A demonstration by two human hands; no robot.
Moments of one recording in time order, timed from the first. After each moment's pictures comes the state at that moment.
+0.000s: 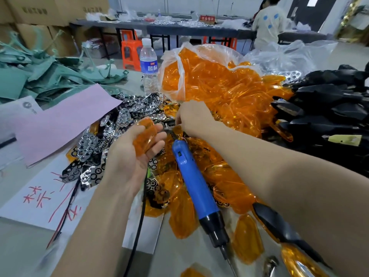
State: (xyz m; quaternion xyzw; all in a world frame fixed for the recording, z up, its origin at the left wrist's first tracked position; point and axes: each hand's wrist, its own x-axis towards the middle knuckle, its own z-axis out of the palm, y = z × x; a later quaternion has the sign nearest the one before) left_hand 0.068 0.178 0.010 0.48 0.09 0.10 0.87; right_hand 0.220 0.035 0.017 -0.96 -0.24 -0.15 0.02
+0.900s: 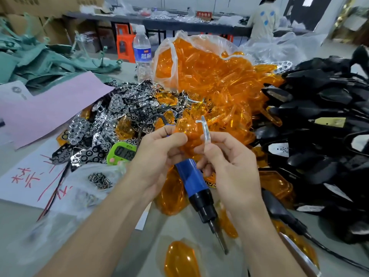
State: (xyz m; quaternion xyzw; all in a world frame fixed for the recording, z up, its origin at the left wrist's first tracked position) left_hand 0.033 0.120 -0.007 0.57 -0.01 0.00 0.82; right_hand 0.001 -0.033 -0.011 -0.72 -0.08 -0.12 0.67
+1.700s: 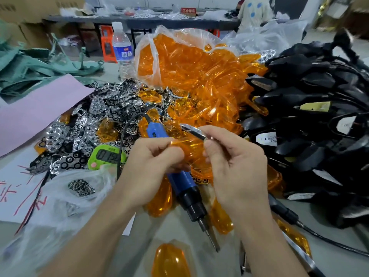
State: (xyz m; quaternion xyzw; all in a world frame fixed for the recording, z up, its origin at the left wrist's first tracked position) left_hand 0.020 0.116 -0.017 0.75 -0.15 0.05 0.64; right_hand -0.006 -0.052 -0.013 -0.79 -0.07 -0.27 0.55
